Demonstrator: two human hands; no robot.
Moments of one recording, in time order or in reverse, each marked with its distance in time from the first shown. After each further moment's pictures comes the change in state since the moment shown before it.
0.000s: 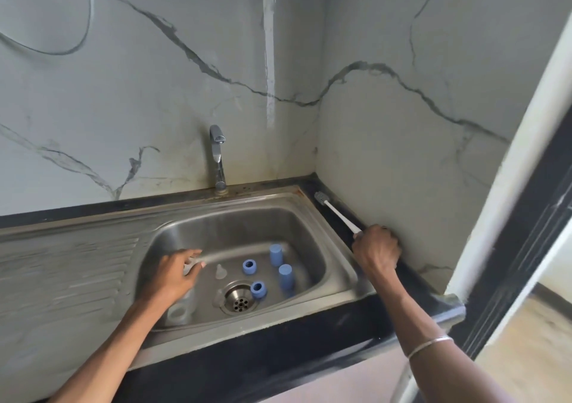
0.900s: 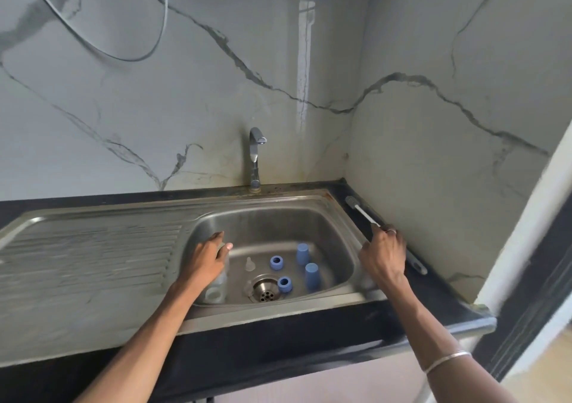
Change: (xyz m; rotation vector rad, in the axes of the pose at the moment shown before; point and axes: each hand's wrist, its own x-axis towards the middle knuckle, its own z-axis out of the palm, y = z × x) left_hand -0.016 0.014 -0.022 0.068 -0.013 -0.088; right_hand -0.024 -0.014 0.024 -0.042 0.156 -0.370
